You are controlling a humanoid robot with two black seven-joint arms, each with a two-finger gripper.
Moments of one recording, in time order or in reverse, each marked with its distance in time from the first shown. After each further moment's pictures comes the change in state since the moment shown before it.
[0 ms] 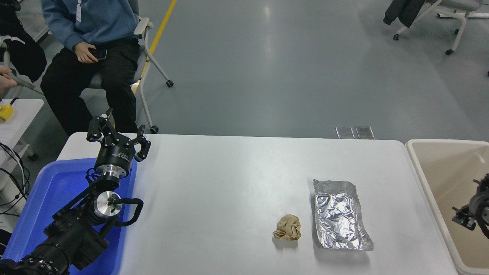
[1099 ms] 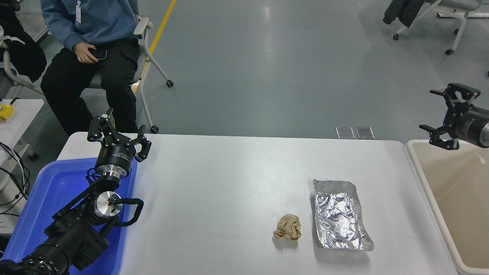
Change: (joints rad) left arm 0.001 -0.001 0.000 0.000 0.000 -0.001 0.000; right arm 0.224 -0.213 -0.127 0.385 -0.237 0.288 0.056
